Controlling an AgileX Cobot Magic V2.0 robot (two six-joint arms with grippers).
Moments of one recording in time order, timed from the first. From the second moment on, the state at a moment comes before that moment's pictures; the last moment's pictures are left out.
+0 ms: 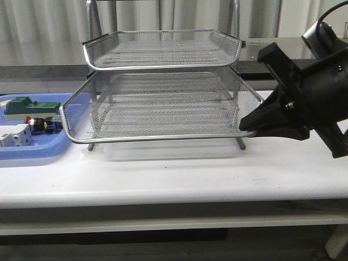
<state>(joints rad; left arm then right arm) -0.03 -0.01 0.00 0.07 -0.01 -0.08 0.14 1.59 -0.63 1.71 0.60 -1.12</state>
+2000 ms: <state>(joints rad) -0.03 -0.01 0.00 0.07 -0.01 -0.08 0.14 0.61 -0.74 -0.07 0.93 0.09</state>
